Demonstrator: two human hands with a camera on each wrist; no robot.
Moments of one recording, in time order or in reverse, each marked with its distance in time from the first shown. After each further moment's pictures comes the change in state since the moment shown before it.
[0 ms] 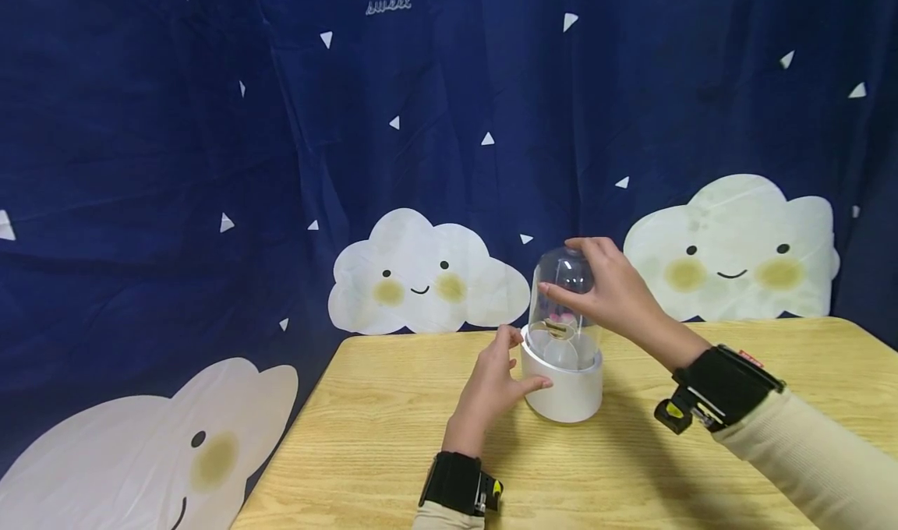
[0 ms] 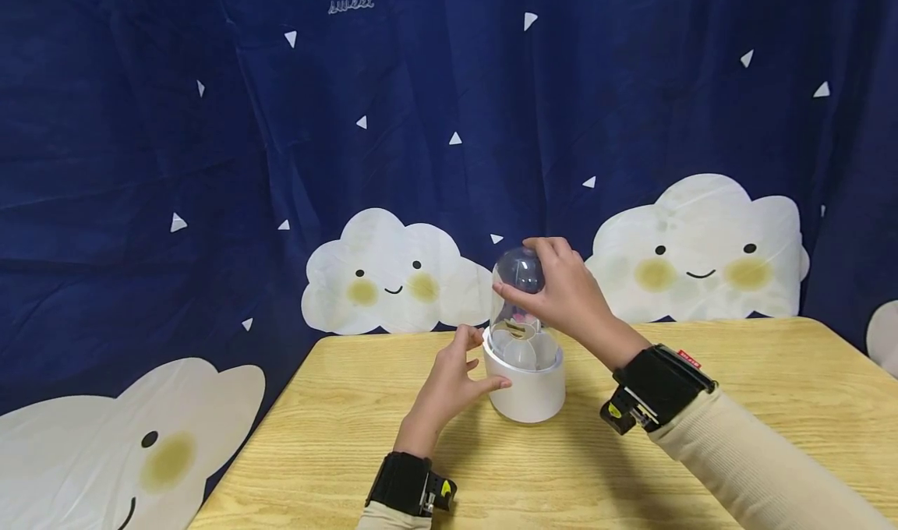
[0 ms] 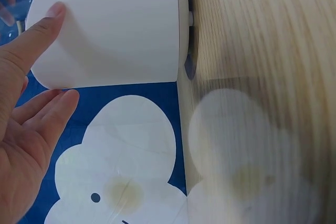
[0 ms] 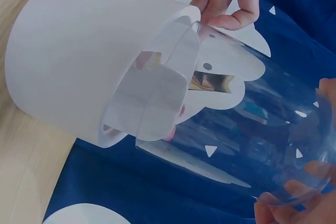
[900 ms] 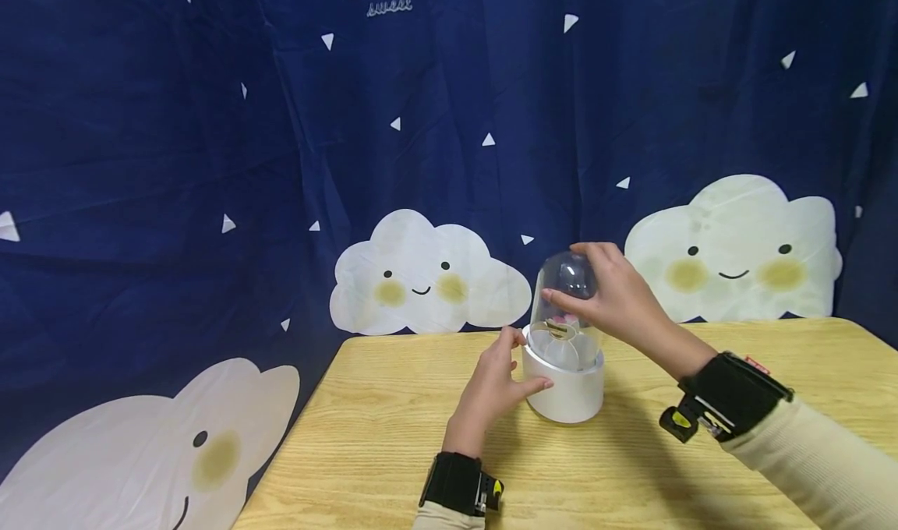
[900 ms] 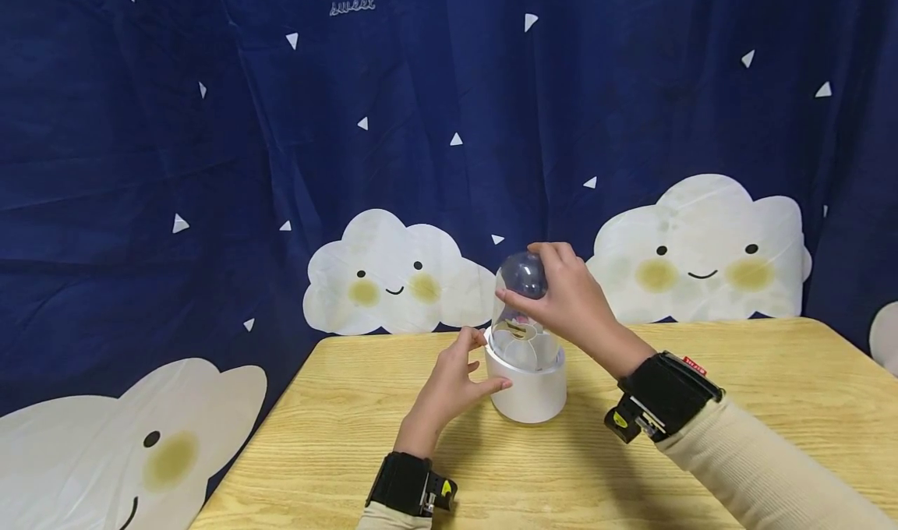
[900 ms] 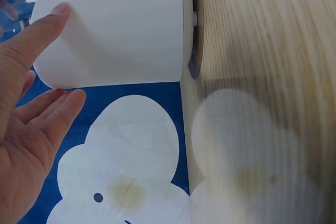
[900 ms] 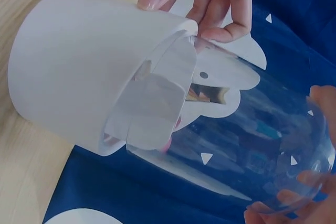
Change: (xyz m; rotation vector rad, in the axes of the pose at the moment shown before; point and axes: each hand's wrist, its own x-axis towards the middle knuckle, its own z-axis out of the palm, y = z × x) left_hand -0.002 0.002 -0.002 0.046 -0.017 0.013; right_hand -0.008 -0.006 -0.004 -0.010 -0.013 0.017
